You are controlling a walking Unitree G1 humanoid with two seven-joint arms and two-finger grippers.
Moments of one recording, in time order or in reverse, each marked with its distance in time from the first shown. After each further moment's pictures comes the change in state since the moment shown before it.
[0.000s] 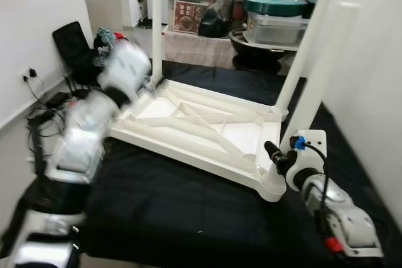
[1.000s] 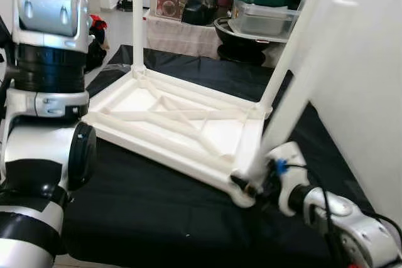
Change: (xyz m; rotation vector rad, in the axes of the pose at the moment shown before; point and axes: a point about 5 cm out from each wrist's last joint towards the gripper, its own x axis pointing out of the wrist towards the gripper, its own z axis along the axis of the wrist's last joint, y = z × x) left arm 0.054 0.063 0.144 0.053 -0.463 0.379; right arm -0.079 0.063 -0.010 -0.289 0.123 0.957
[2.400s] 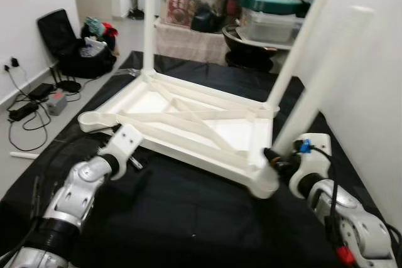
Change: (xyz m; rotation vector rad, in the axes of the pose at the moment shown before) left arm -0.326 -0.050 -0.150 -0.174 1.079 -0.855; right arm 0.002 -0.036 0.018 0.151 -0.205 -0.232
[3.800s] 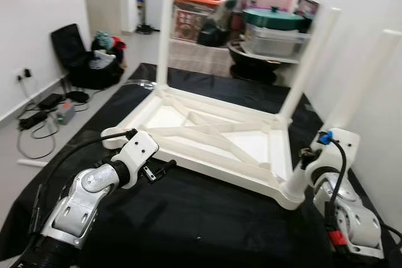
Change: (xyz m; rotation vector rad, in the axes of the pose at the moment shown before) left arm -0.015 -0.025 0.001 -0.016 -0.021 -0.109; right arm 0.001 -0.062 -0.011 0.173 -0.063 -0.806
